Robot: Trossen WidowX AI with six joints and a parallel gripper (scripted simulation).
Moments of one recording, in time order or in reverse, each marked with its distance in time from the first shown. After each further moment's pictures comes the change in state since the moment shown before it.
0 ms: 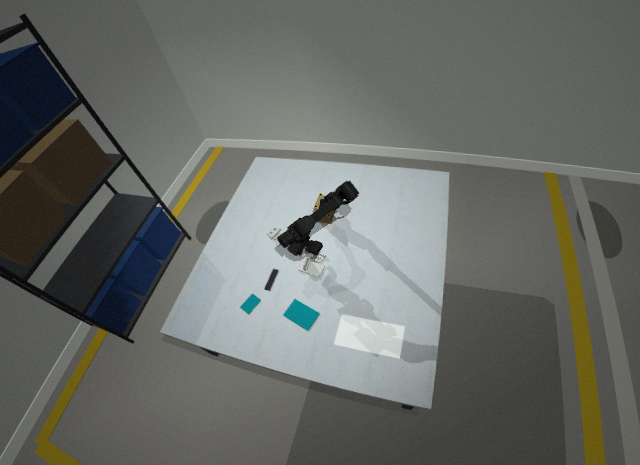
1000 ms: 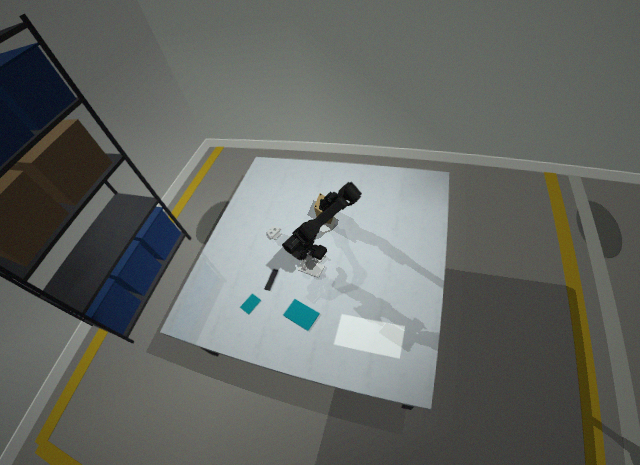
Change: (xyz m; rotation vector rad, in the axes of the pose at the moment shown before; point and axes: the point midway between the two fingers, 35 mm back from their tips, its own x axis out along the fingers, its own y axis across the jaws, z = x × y) arm 0.001 0.030 0.010 0.006 0.005 -0.007
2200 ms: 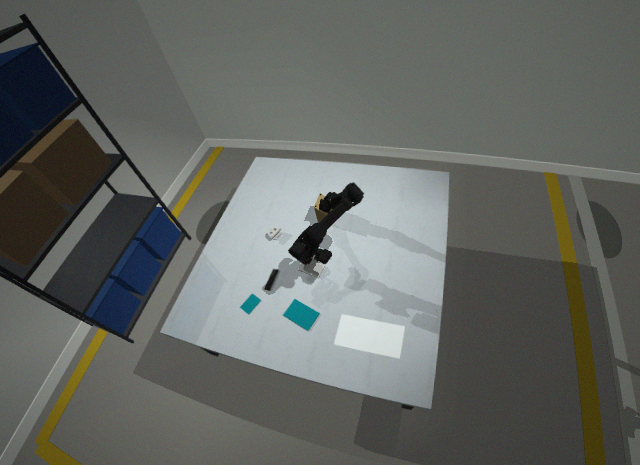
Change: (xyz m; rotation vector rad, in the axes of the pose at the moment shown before) arm -0.001 0.033 0.008 0.008 -0.005 0.003
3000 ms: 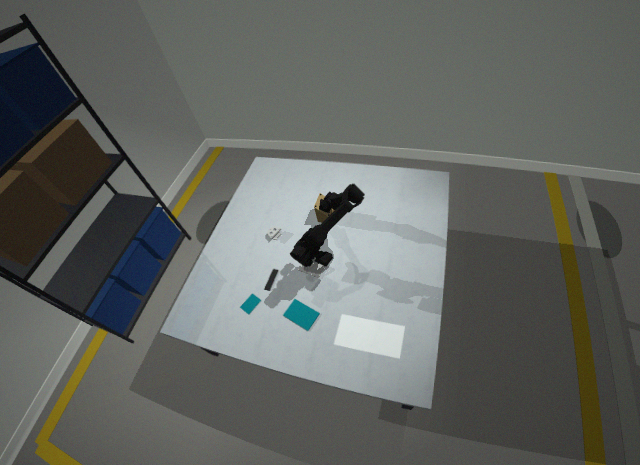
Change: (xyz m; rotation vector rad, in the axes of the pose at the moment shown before) arm 0.016 0.002 0.002 -0.001 -0.001 0.000
